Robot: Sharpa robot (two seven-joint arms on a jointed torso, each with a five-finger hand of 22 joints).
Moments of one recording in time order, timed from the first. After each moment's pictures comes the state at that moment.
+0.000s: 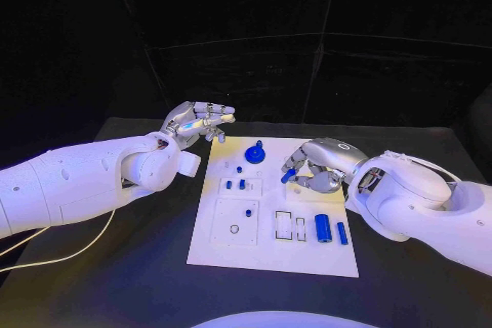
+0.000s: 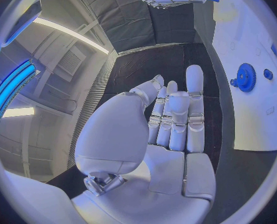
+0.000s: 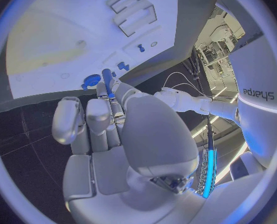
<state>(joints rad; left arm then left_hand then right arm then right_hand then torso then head) 1.30 -0.85 -0.16 1.44 0.03 -0.21 0.47 1.36 -0.09 0.39 -0.03 0.05 1.05 0.17 0.13 0.07 1.14 0.10 0.24 0.09 1.28 0.01 1.13 0.68 0.17 1.22 0.11 0.66 0.69 1.16 -0.89 0.03 1.85 -1.60 -0.26 -0.25 1.49 -0.02 0.38 0.03 0.08 1.07 0.16 0.09 0.07 1.18 0.09 0.15 0.07 1.46 0.00 1.18 0.81 0.10 1.34 0.11 1.34 1.26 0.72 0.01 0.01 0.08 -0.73</state>
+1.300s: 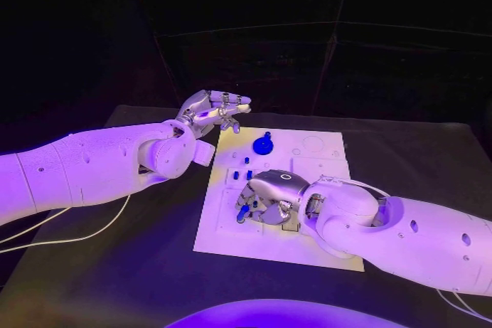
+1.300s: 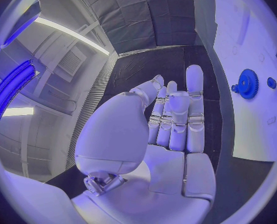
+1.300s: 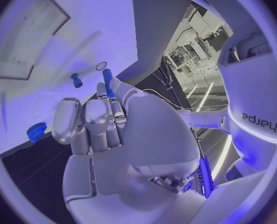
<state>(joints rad) 1.30 -0.82 -0.16 1.43 0.03 -0.21 0.47 1.36 -0.09 0.39 -0.03 0.05 1.05 0.17 0.13 0.07 1.13 0.09 0.24 0.09 1.28 0.01 1.13 0.68 0.17 1.22 0.11 0.66 0.69 1.09 -0.62 -0.06 1.73 -1.60 -0.18 -0.14 1.48 -0.03 0.40 0.02 0.09 1.06 0.16 0.08 0.07 1.18 0.09 0.13 0.07 1.46 0.00 1.19 0.82 0.10 1.34 0.11 1.34 1.25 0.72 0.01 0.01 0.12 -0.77</state>
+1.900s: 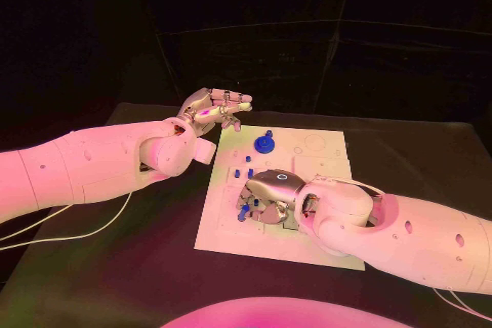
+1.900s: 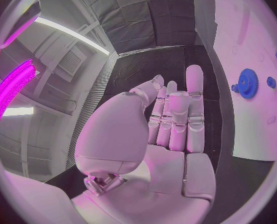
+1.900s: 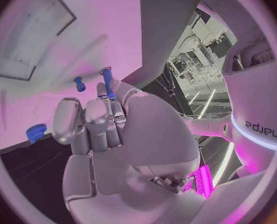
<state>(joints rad) 1.30 -0.82 -0.16 1.43 0.03 -0.21 0.47 1.36 -0.09 0.39 -0.03 0.05 1.05 0.17 0.13 0.07 1.13 0.09 0.24 0.09 1.28 0.01 1.13 0.68 0.17 1.22 0.11 0.66 0.69 1.09 -0.59 -0.06 1.72 -1.66 -0.13 -0.18 1.48 -0.03 0.40 0.02 0.09 1.06 0.16 0.08 0.07 1.18 0.09 0.13 0.06 1.46 0.00 1.19 0.82 0.10 1.34 0.11 1.34 1.25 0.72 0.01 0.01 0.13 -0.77</state>
